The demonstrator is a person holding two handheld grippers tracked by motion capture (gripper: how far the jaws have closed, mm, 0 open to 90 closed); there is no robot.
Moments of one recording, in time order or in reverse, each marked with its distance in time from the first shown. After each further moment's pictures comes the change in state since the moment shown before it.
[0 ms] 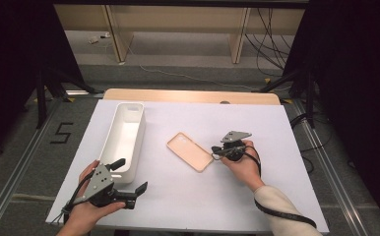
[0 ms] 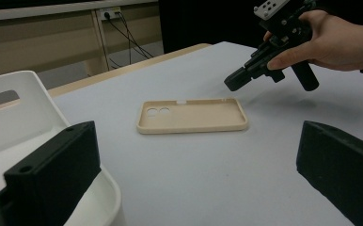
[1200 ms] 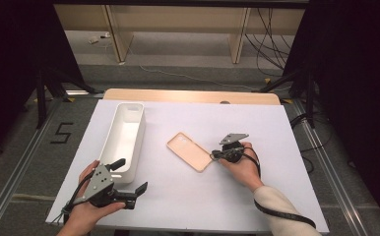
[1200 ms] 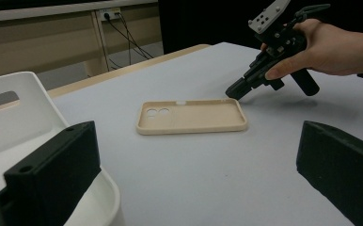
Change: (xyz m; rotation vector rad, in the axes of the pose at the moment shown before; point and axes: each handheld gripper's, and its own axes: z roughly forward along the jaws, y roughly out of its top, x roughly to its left) left arm -0.001 0.000 0.000 -0.003 0.002 -0.006; right arm 0.000 -0.008 0.009 0.064 0.006 0.013
